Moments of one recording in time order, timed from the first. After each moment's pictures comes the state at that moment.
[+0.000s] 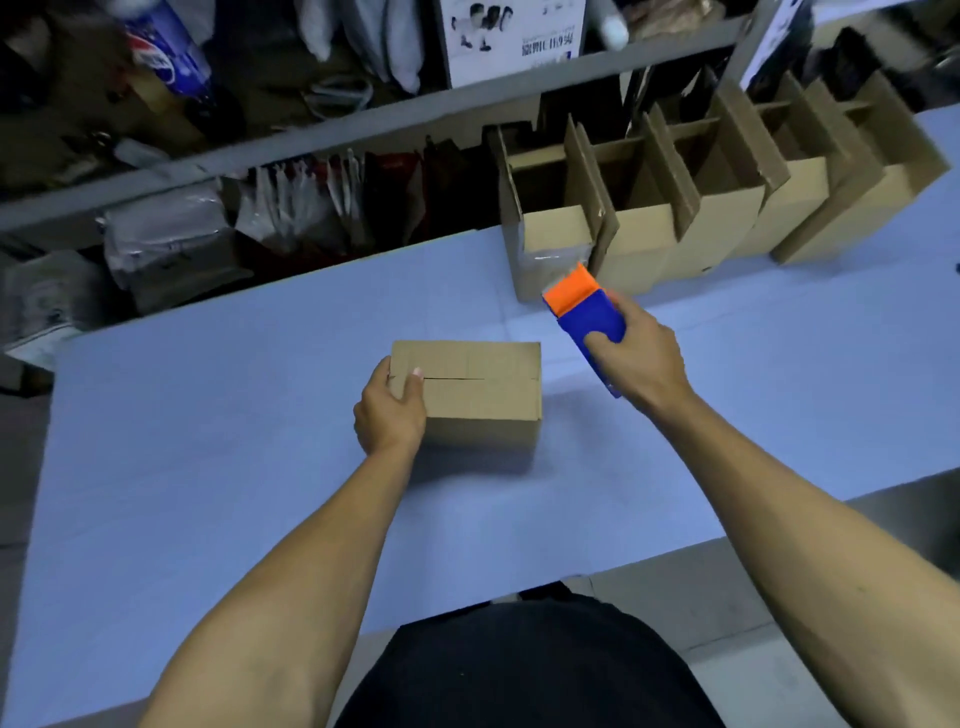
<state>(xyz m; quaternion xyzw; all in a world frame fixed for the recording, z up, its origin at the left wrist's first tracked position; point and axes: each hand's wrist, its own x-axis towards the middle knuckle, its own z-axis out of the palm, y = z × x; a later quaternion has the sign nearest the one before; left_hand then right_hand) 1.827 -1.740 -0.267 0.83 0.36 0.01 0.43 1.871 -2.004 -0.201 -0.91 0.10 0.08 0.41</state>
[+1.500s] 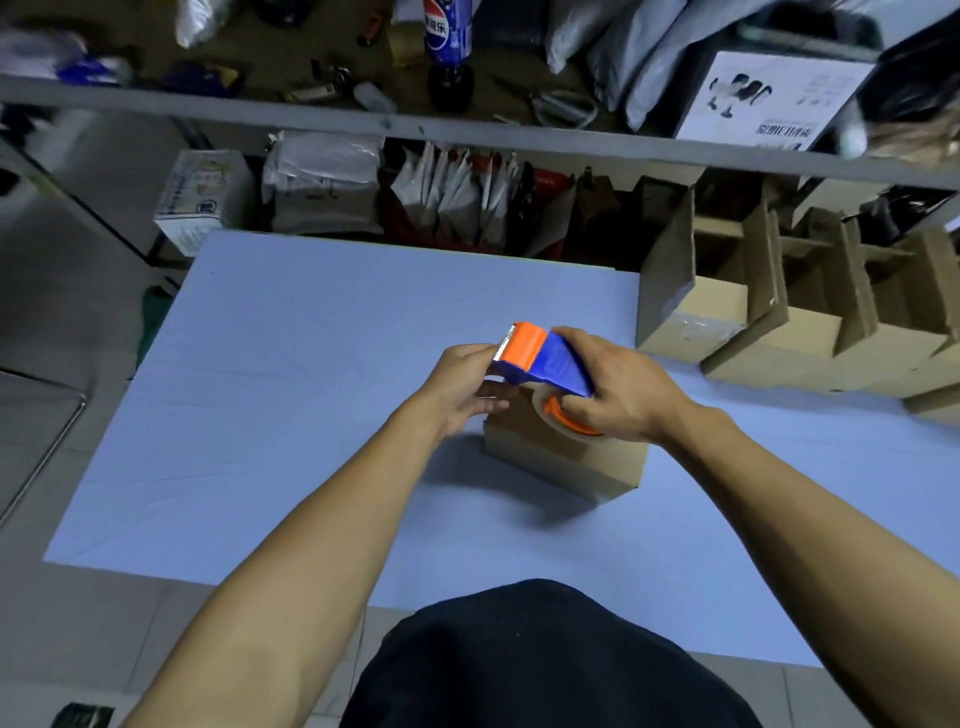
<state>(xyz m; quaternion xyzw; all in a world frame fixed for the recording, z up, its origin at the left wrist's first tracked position) 1.831 -1.664 -0.222 0.58 0.31 -0.13 0.74 1.893 -1.862 -0.178 -0.90 -0.38 0.12 0.18</state>
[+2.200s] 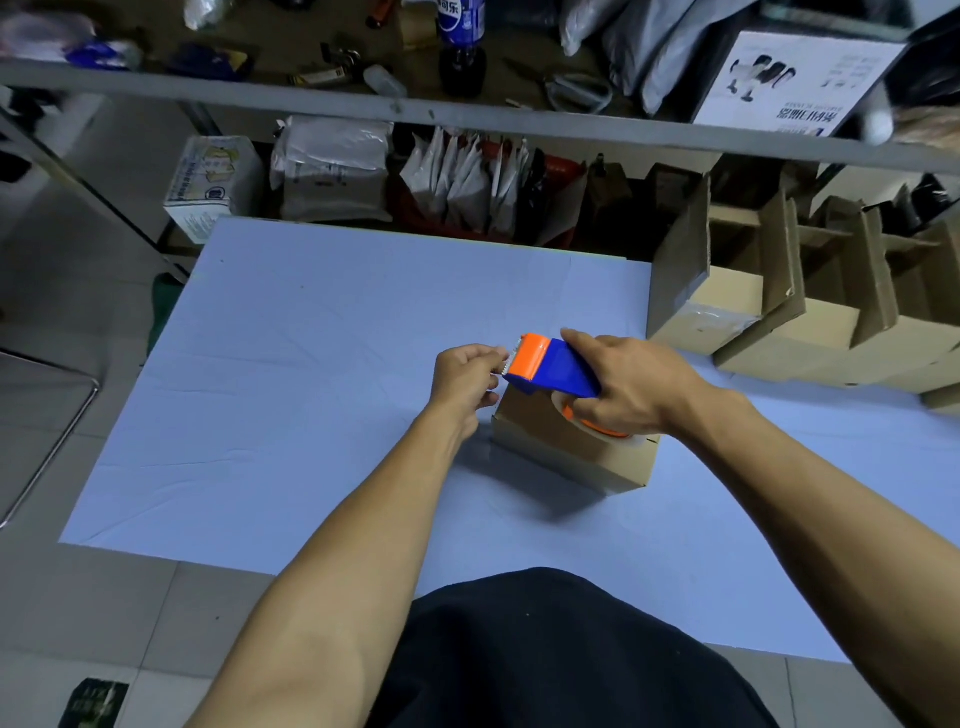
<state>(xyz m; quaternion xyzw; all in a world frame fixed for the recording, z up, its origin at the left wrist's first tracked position) 1.824 -1.671 -0.252 0.59 0.41 -0.01 0.69 1.894 -1.859 -0.175 -0.91 -0.40 0.12 0.04</state>
